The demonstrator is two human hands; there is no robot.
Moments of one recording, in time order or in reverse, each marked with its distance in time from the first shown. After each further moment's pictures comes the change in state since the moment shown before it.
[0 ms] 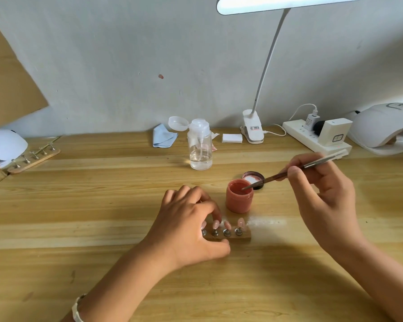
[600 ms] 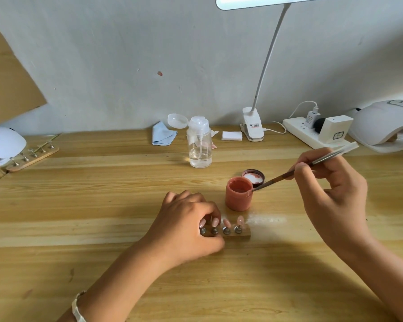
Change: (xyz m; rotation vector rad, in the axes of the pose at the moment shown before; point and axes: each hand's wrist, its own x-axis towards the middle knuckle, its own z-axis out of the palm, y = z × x) left_hand 0.003 -0.008 0.009 -0.083 -0.071 -0.041; right_hand 0.002 -0.003 -0.005 -0.135 0.061 -0.035
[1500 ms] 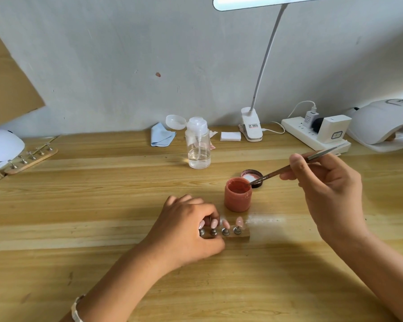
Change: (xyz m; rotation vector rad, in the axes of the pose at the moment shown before) left_hand 0.000 0.002 -0.001 -0.030 -0.028 0.000; right_hand 0.006 0.008 0.004 0.179 0.044 0.243
